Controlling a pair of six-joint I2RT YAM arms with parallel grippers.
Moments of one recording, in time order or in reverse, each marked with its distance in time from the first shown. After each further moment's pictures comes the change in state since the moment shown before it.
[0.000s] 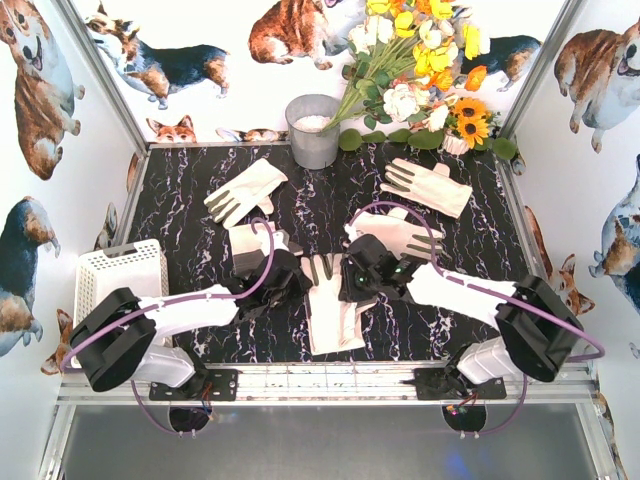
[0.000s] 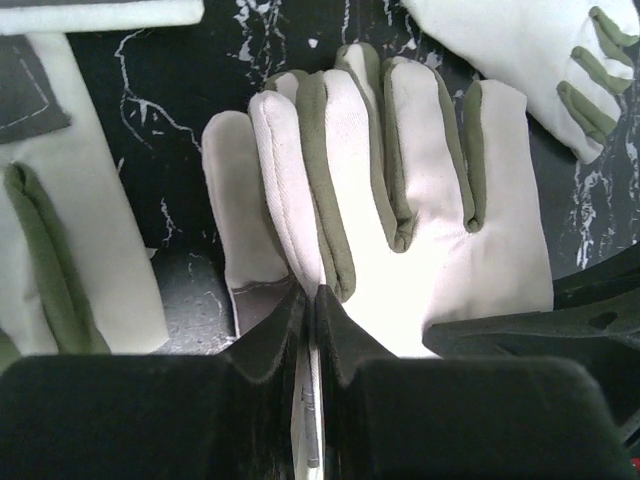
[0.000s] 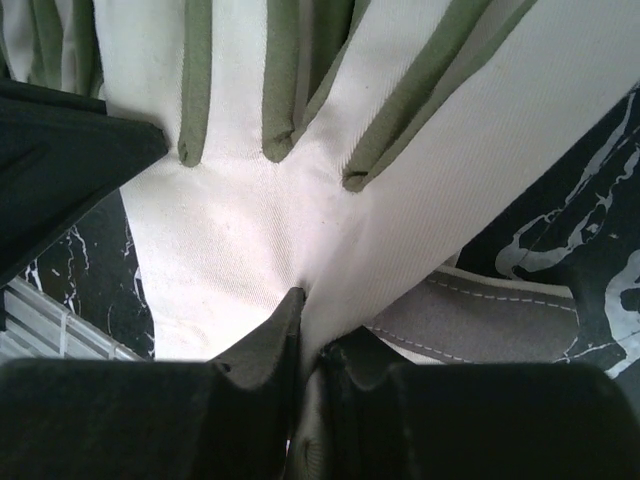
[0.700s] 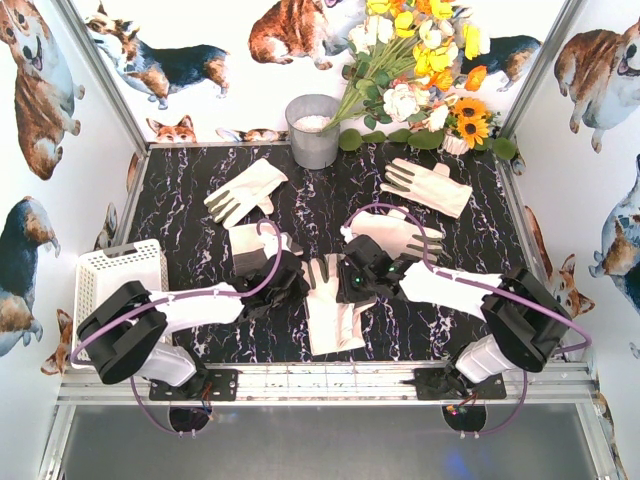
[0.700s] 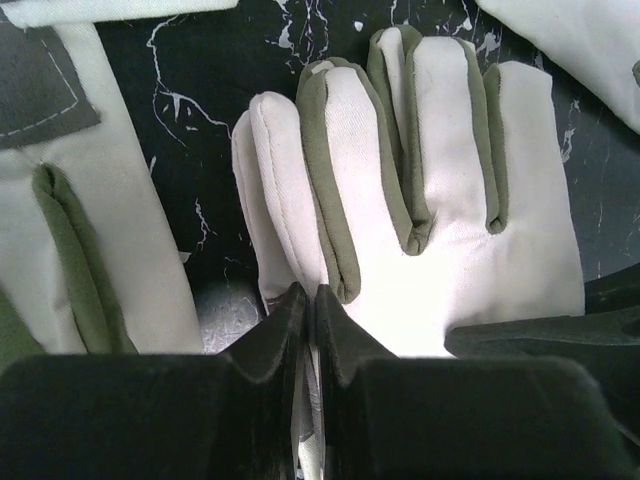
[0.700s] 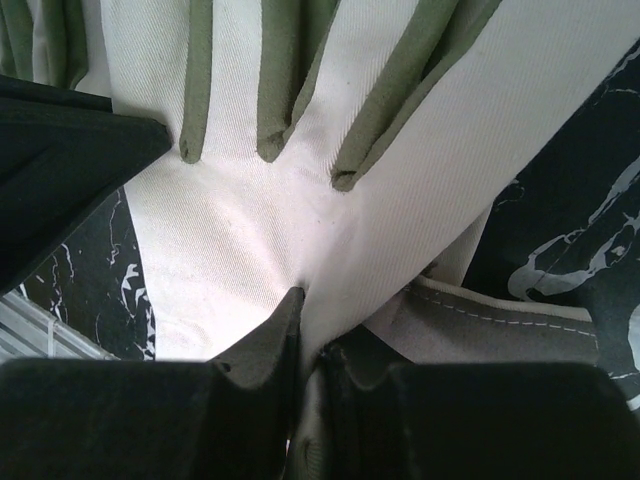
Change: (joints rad) left arm 0.003 0.056 0.000 -0.017 -0.018 0.040; right arm 0.000 0.081 0.017 0.023 -0.020 -0.007
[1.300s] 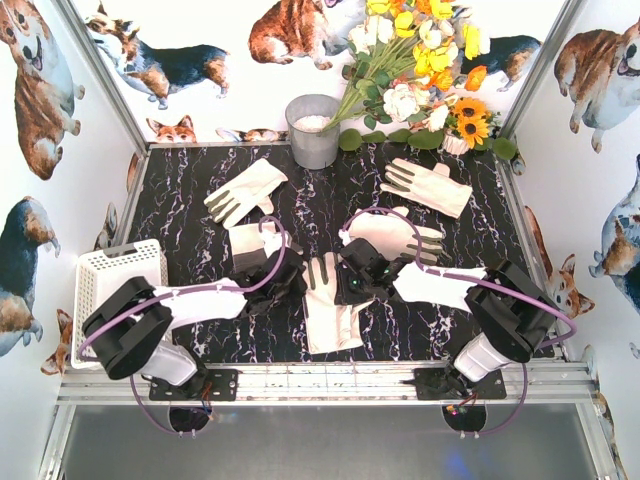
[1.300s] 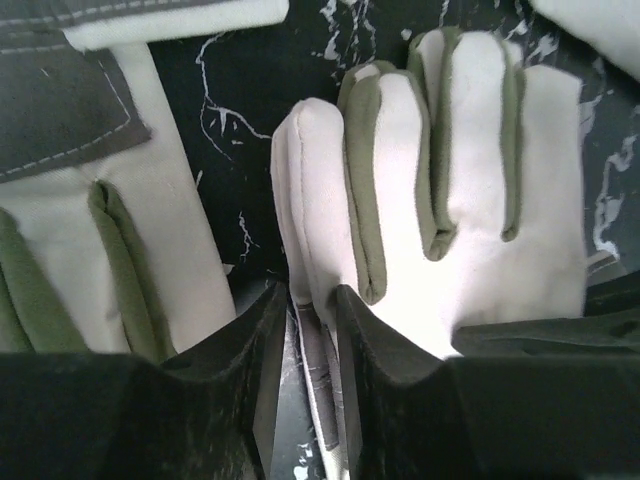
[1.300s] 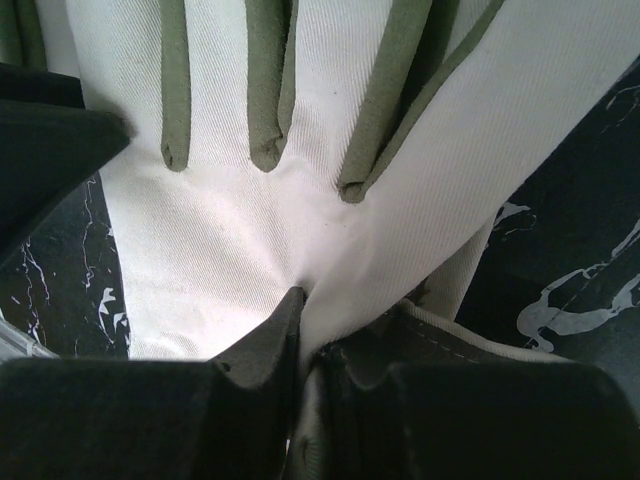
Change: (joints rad) left arm 0.023 0.050 0.029 -0.039 -0.015 0.047; right arm 0.000 0.080 -0.024 0.093 0.000 0.011
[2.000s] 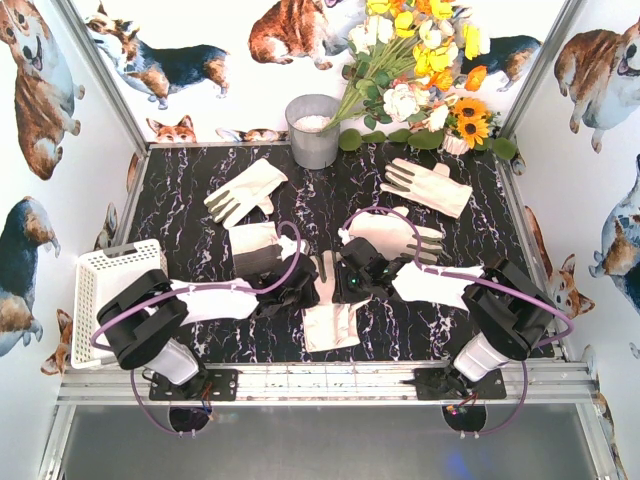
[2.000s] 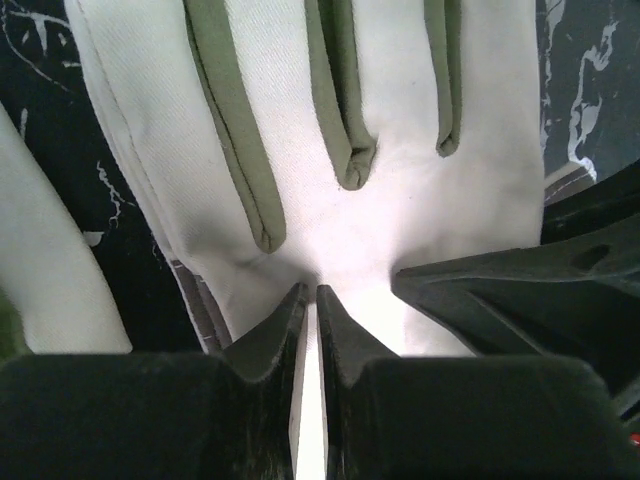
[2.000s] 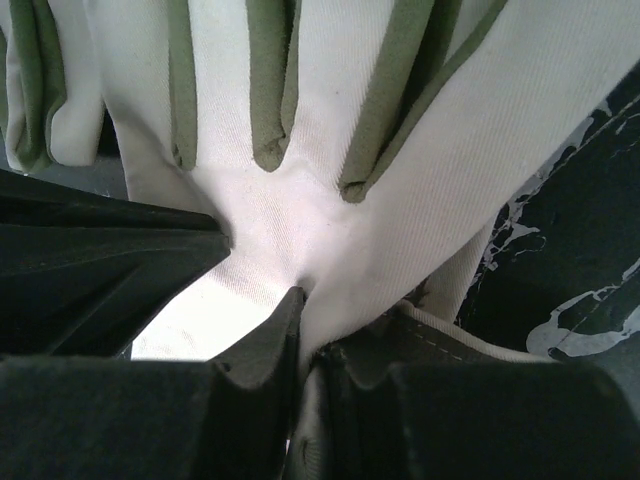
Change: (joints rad) left arm -0.072 0.070 0.046 -0.003 0.116 -0.008; right arm 0.000 0.017 0.000 0.039 -0.009 0.009
